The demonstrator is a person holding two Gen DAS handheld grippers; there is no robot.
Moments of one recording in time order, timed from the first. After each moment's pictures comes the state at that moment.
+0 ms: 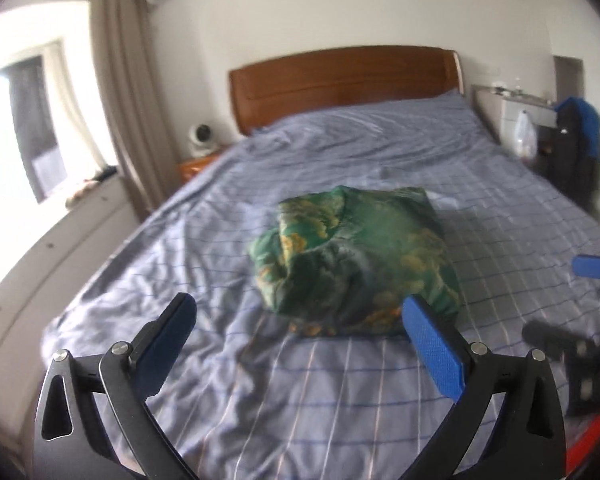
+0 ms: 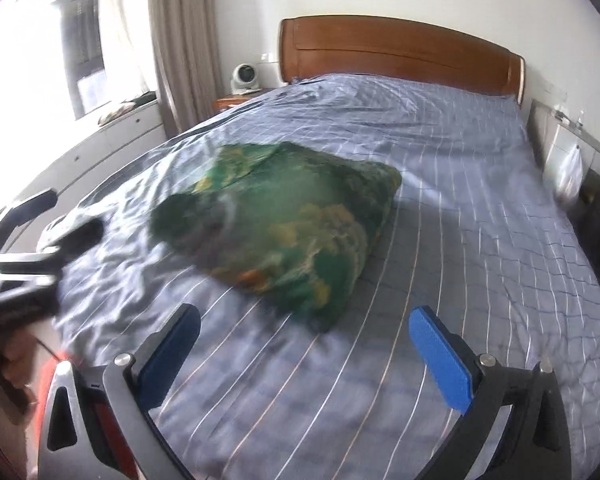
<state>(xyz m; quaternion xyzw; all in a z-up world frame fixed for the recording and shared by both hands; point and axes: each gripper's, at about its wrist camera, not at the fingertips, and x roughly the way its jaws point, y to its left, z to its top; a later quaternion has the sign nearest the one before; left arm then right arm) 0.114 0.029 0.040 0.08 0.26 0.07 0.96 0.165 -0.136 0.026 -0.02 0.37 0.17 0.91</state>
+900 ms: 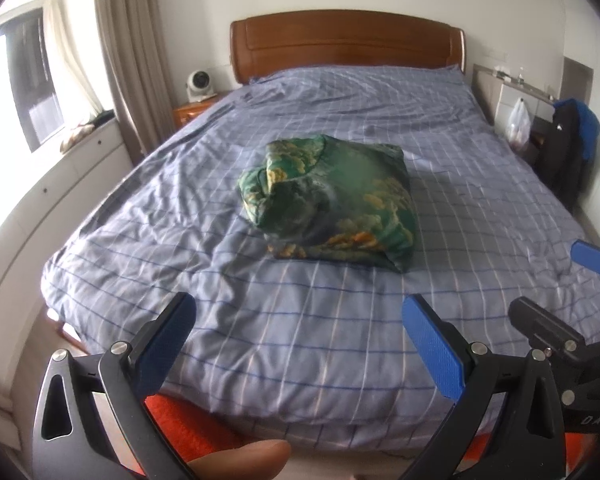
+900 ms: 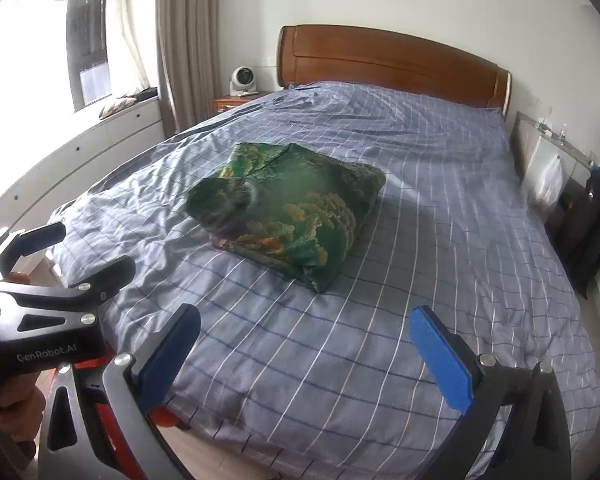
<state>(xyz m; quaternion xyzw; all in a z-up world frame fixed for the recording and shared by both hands) 0.042 0.026 0.054 0.02 0.35 0.05 0.93 0.074 -0.140 0.063 -0.05 0.36 0.15 0.92</state>
